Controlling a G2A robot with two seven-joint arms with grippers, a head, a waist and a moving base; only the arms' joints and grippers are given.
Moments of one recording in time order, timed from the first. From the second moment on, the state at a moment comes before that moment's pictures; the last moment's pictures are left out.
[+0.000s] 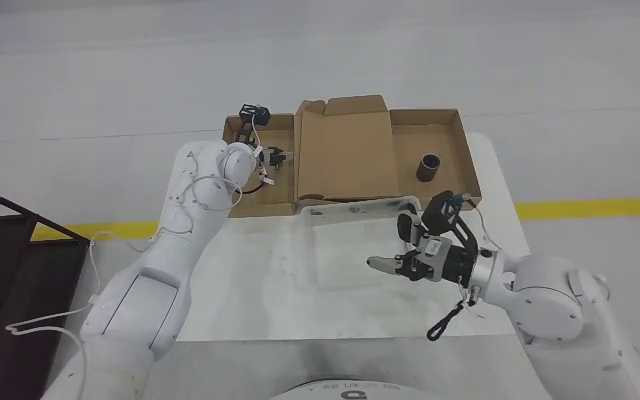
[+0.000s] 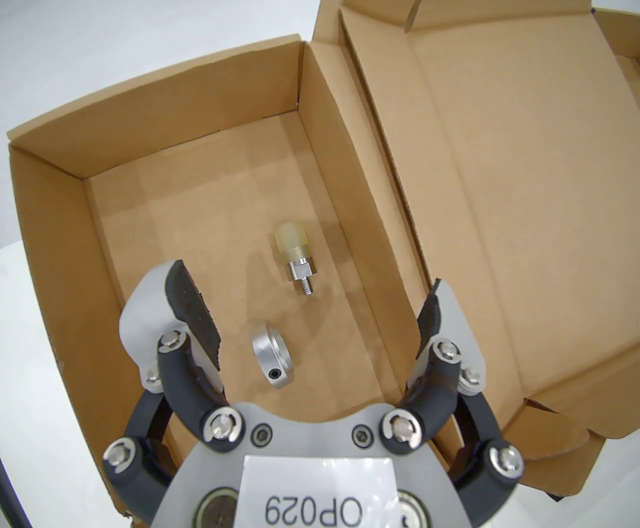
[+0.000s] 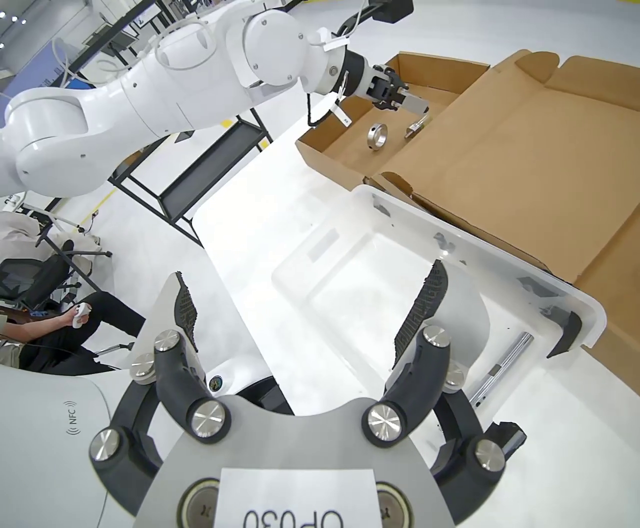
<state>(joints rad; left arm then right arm) 0.64 -1.40 -0.96 -0.69 0.94 -0.12 -0.61 -1.79 -1.00 1.55 -2.27 -0.46 -0.33 0.84</state>
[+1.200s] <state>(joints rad) 0.64 -1.40 -0.96 -0.69 0.94 -0.12 -0.61 -1.16 -1.10 0.90 -1.74 -0.88 0.36 1.22</state>
